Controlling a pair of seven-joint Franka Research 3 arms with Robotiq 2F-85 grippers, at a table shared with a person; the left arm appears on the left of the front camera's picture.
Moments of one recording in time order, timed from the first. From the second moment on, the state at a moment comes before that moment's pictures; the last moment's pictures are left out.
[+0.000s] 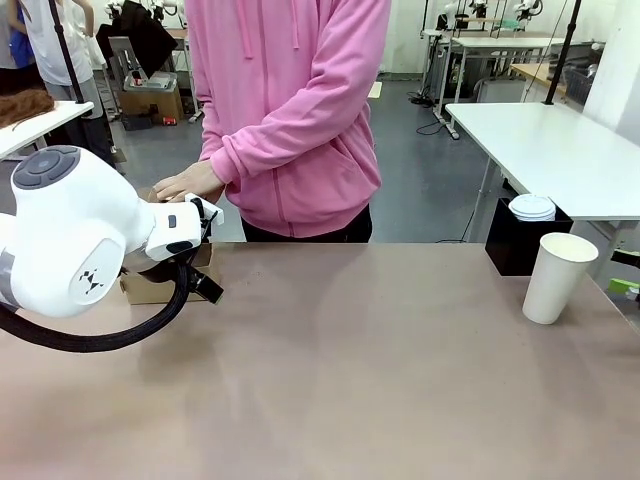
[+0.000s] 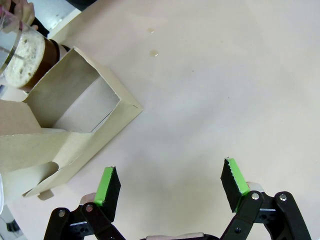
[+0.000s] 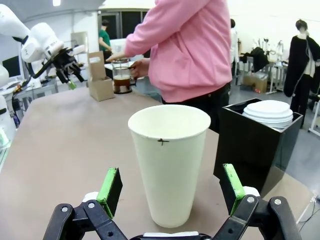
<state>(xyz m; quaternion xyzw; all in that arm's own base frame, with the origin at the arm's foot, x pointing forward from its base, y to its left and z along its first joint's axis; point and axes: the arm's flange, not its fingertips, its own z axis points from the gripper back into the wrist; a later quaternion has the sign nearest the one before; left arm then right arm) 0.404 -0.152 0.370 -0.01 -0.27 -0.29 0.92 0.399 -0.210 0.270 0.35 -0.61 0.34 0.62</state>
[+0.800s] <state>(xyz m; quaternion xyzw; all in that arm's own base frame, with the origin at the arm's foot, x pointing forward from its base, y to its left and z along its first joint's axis) 0.404 -0.152 0.370 -0.01 -0.27 -0.29 0.92 0.424 -0.163 0.236 0.36 -0.60 0.32 0.63</state>
